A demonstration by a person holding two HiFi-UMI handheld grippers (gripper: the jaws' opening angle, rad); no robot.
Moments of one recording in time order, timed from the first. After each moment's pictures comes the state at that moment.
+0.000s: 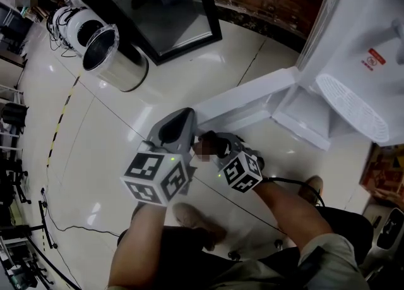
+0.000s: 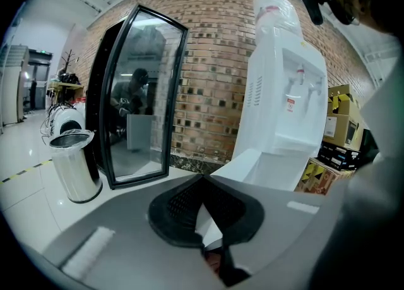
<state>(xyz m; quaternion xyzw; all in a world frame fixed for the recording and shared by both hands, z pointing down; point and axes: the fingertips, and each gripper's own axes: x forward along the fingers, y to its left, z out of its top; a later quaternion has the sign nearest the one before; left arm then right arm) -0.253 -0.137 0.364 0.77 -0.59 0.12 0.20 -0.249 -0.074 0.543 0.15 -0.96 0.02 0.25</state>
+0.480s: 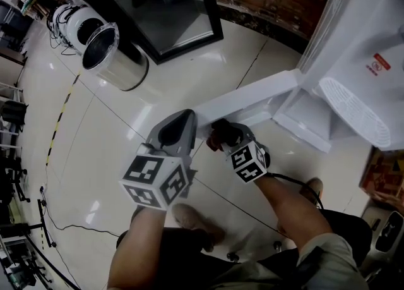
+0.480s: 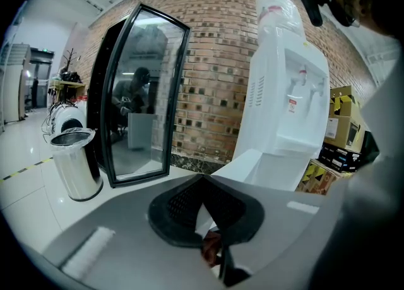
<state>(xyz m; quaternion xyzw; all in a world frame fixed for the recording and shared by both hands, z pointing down) -0.254 -0.138 0.363 0.77 -0.60 0.12 0.20 -0.219 -0.125 0.570 0.24 -0.93 0.08 0.27</state>
